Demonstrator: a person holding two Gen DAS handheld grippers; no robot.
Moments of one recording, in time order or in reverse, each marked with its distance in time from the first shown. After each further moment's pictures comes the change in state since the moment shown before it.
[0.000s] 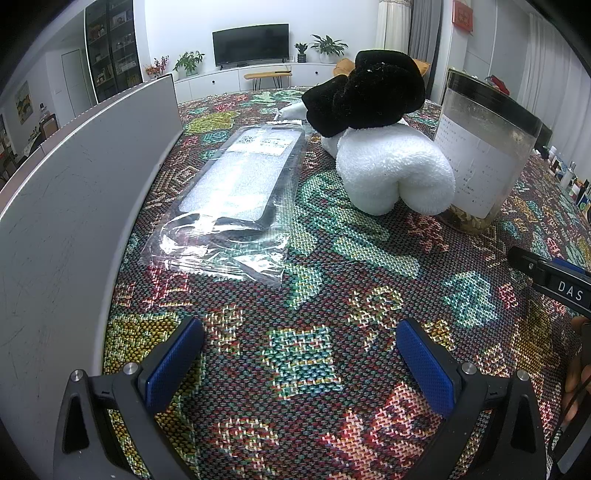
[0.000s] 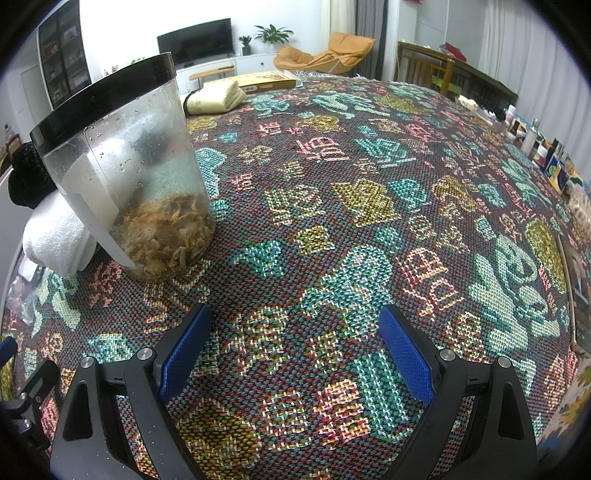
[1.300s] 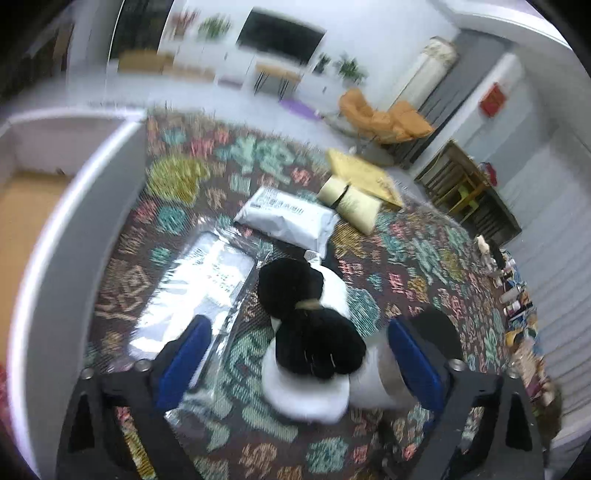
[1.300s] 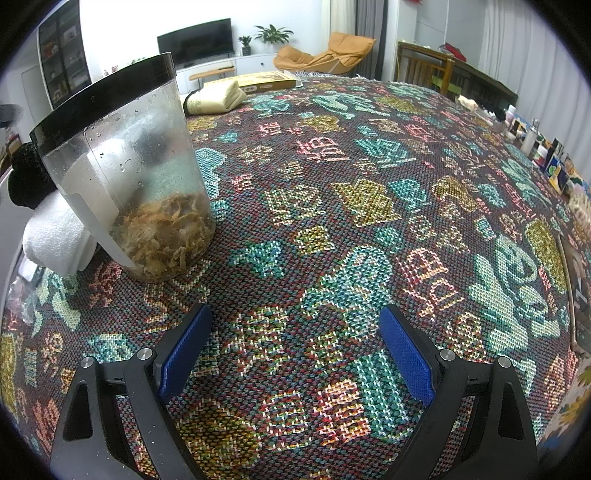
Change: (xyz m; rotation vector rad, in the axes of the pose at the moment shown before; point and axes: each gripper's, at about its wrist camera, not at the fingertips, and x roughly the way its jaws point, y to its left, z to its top) left arm -0.003 0.030 0.169 -0.359 0.048 -0.281; right arm 0.000 0.000 0.000 0.000 0.000 0.001
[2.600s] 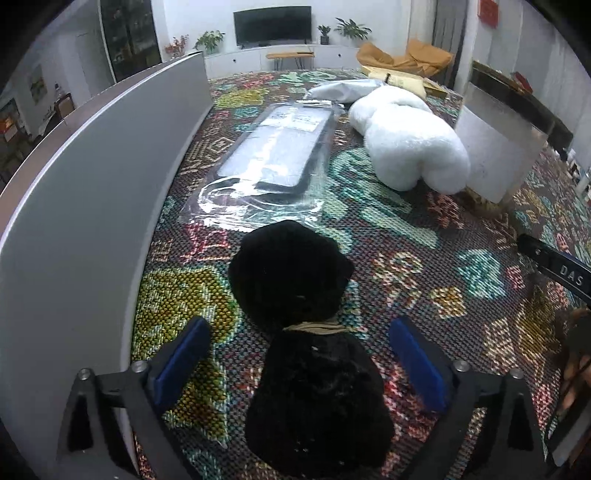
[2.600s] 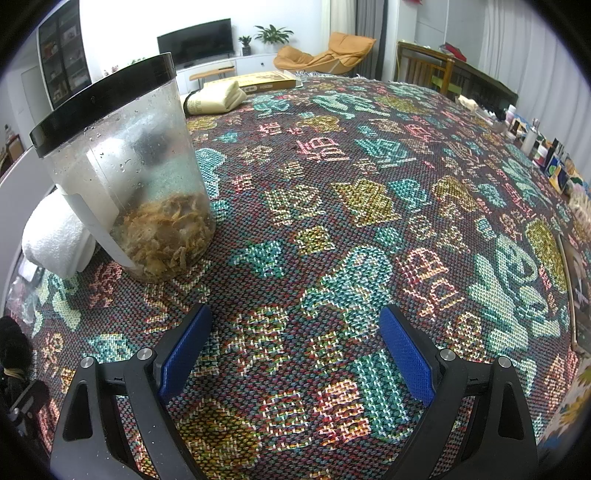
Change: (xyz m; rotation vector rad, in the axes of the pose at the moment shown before) left arm -0.013 0.044 -0.175 0.282 0.010 0.357; right arm 0.000 0.000 0.000 0.000 0.000 0.000
